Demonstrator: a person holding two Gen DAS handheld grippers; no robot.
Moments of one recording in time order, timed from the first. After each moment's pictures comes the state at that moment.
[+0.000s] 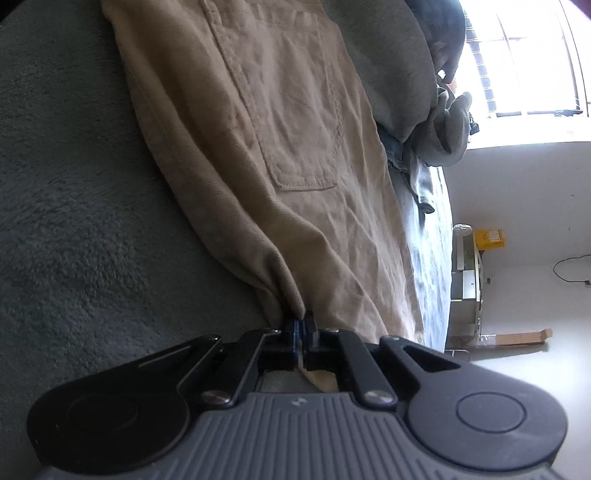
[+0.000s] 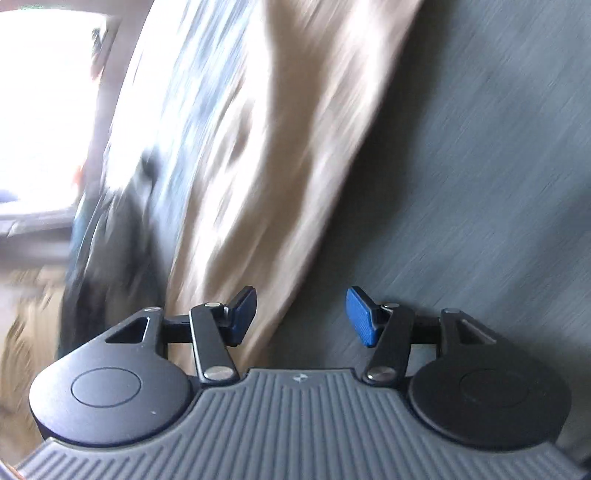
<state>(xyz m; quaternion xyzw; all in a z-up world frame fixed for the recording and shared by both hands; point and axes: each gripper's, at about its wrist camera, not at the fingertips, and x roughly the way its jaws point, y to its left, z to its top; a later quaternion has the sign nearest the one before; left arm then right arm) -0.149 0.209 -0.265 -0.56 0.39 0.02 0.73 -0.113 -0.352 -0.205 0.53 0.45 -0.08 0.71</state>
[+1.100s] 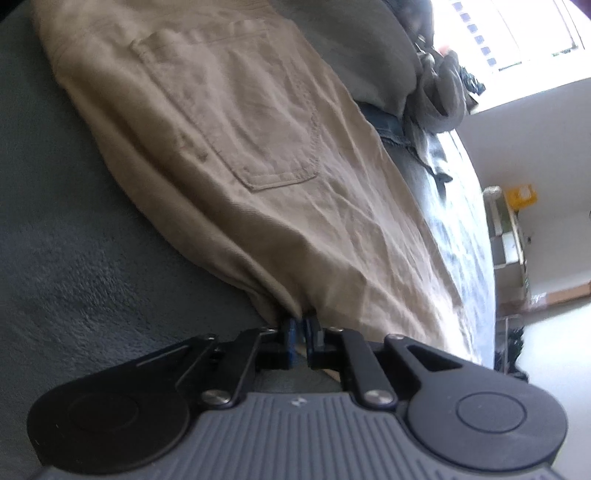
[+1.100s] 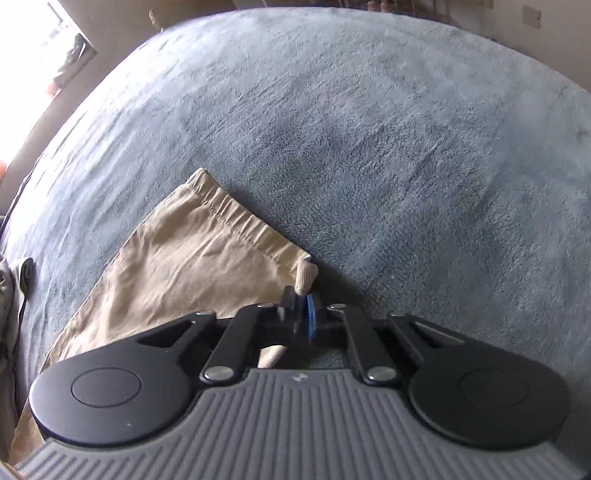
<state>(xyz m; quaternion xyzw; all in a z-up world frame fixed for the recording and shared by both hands) -0.113 0.175 -0.228 -0.45 0.44 0.04 0.78 -0.055 -0.531 -0.200 0.31 0.44 -0.19 0.82</state>
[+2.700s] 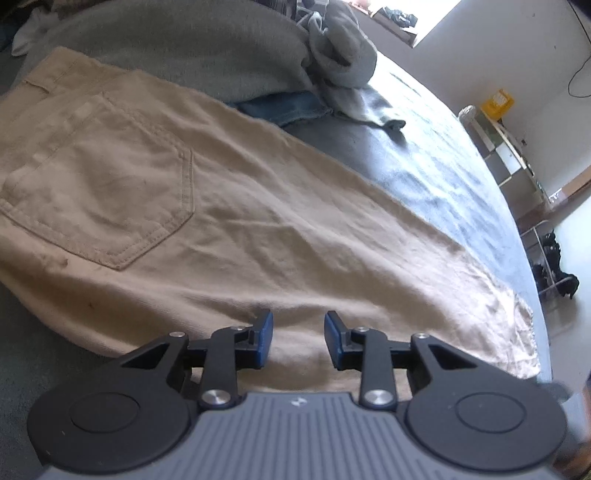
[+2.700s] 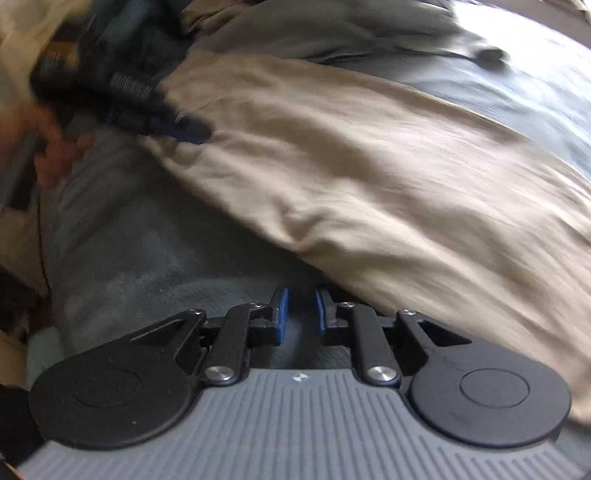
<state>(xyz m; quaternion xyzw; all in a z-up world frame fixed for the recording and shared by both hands) -0.061 0.120 -0.194 -0.27 0.45 -0.01 0.85 -0.055 -0.217 -0.186 -0.07 0.46 0.40 0.79</state>
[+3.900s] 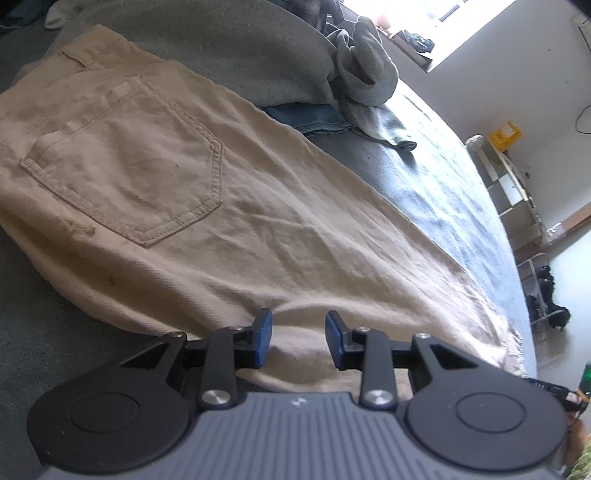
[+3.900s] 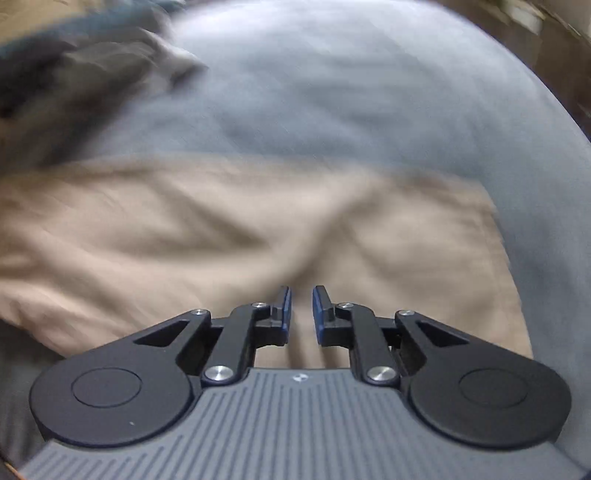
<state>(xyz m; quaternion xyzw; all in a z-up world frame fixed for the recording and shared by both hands) -0.082 0.135 -0.208 -0.32 0.43 0.00 0.84 0.027 -0.367 -0.193 0.03 0.49 0.06 0.87</state>
